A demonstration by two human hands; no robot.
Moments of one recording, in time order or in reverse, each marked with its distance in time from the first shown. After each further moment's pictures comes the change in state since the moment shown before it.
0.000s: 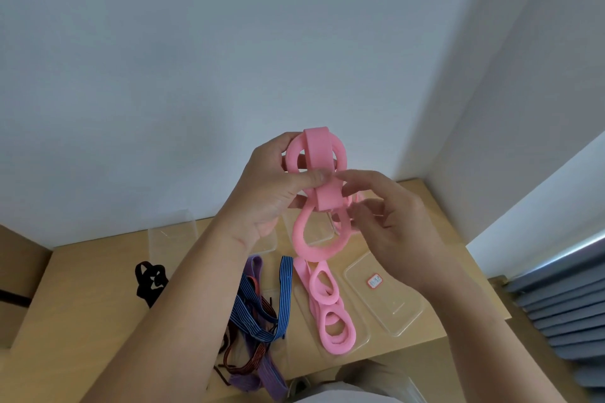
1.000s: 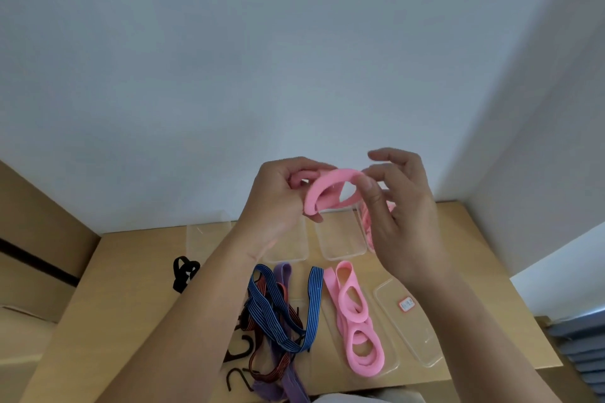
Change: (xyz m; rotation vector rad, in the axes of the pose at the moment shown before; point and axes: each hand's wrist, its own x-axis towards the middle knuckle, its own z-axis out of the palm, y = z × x) left_hand -0.014 -0.013 -0.042 0.113 0.146 0.128; right_hand 0.034 -0.021 0.047 -0.104 0.201 -0.081
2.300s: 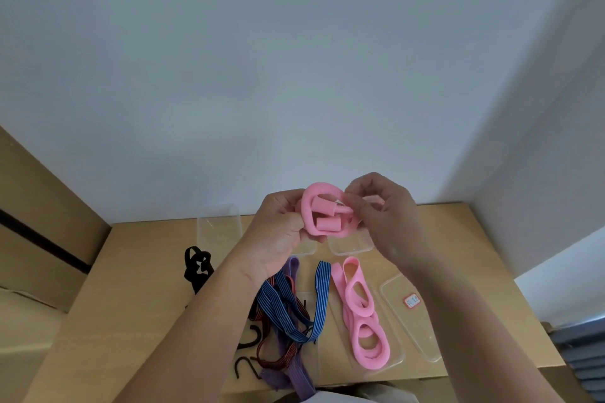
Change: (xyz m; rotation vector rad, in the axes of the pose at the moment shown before) left_hand -0.036 -0.035 -0.014 -0.368 -0.075 -0.191; right_hand -0.004 0.005 0.023 0.283 -0.271 0.428
